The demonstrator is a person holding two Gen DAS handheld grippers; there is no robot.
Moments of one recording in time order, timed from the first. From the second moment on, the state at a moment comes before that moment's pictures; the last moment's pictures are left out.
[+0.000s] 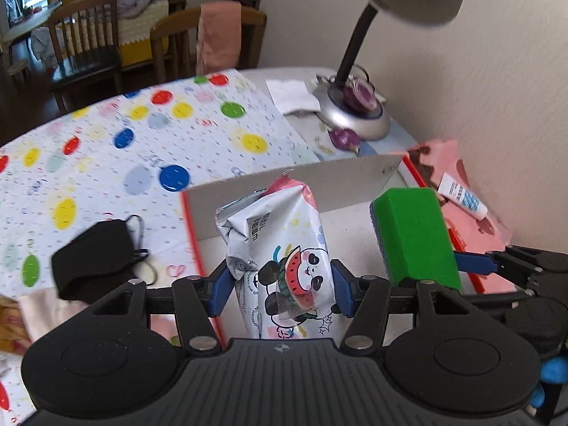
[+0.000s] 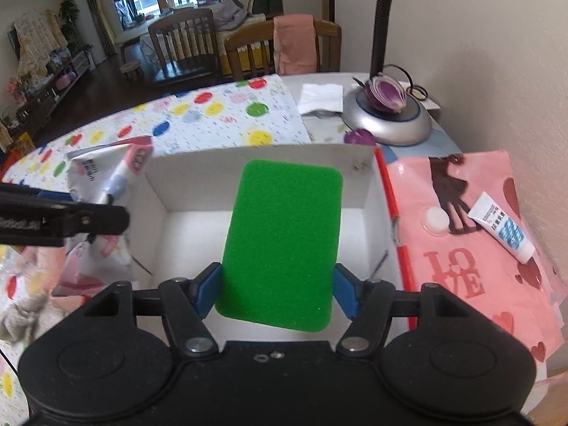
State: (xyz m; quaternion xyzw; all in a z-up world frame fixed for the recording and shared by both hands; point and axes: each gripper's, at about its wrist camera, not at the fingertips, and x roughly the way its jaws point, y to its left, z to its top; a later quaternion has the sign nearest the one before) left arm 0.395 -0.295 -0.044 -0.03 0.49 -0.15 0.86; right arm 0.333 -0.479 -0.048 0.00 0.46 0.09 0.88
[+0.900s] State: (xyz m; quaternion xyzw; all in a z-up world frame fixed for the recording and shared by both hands) left arm 0.451 -0.354 -0.157 0.04 0.60 -0.14 0.78; right arm 0.364 -0.473 -0.123 -0.09 0.53 0.12 0.83
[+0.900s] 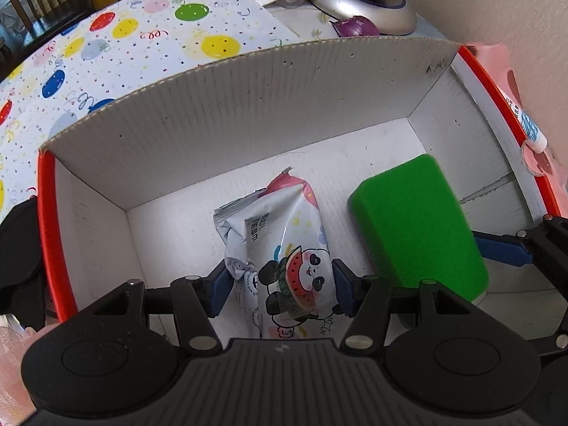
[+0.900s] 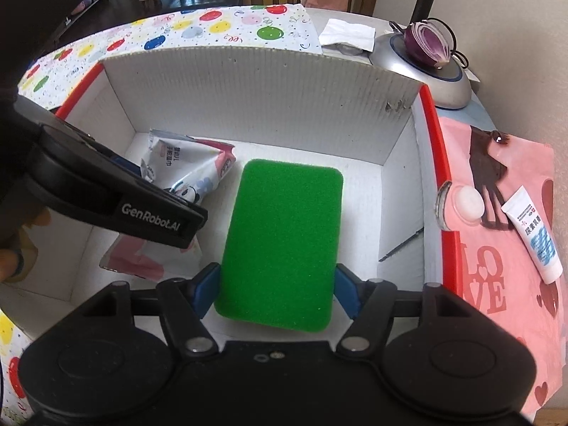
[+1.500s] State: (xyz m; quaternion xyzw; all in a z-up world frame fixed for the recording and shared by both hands) left arm 0.434 -0.343 -0.125 0.01 0.57 -0.15 0.81; right arm 0.360 -0.480 -0.107 -0.07 0.52 0.15 0.84
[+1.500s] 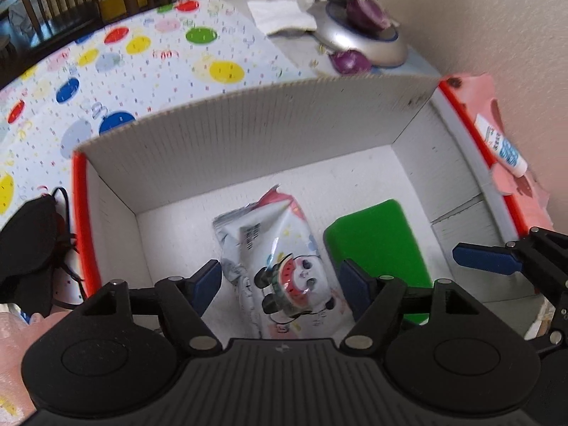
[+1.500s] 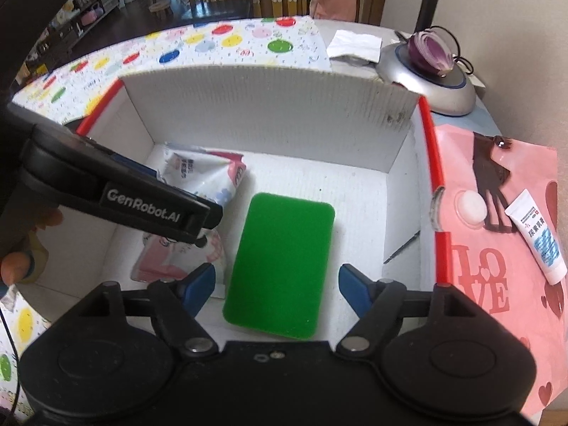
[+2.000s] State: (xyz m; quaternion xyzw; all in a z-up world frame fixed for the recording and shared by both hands) left arm 0.386 -0.317 -0.063 0.00 0.48 -0.15 0.87; right arm 0.336 -0.495 -0.065 -0.04 0.47 0.15 0.87
